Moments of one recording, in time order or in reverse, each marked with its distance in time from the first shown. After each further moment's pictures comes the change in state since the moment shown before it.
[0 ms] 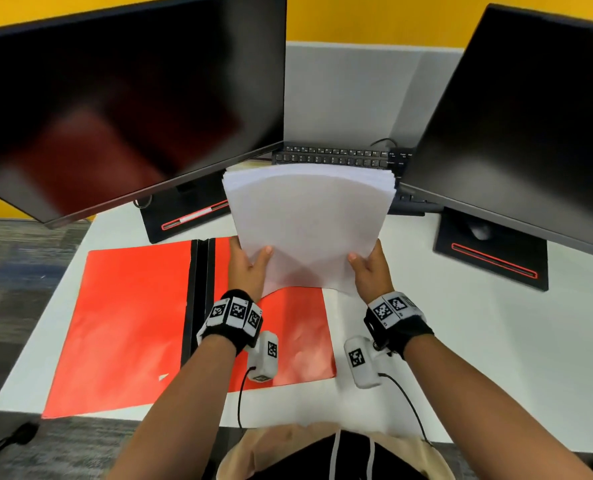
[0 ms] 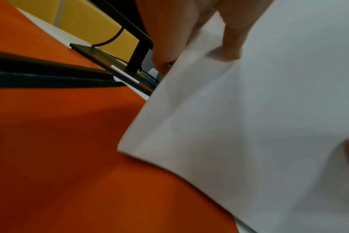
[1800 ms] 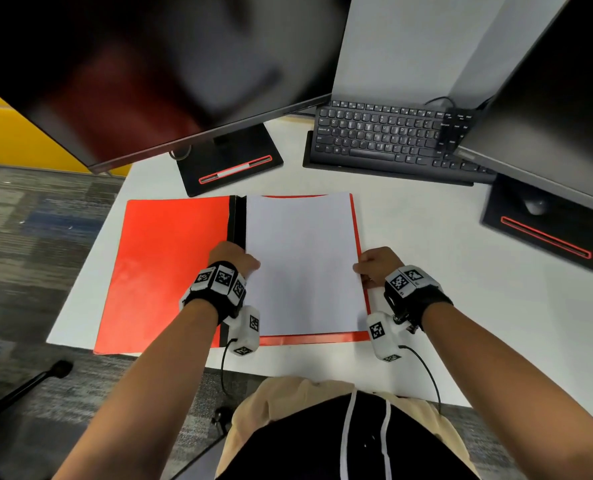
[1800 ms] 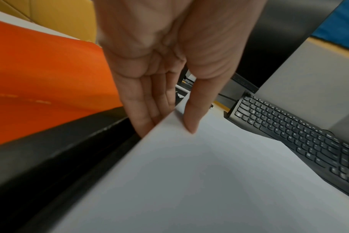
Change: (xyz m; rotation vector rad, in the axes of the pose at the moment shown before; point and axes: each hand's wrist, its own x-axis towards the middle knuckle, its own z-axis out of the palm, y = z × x) left_hand 0.022 -0.049 -0.109 0.834 -0.182 -0.565; right_hand -0.007 0.038 0.048 -0.398 -0.367 0.539
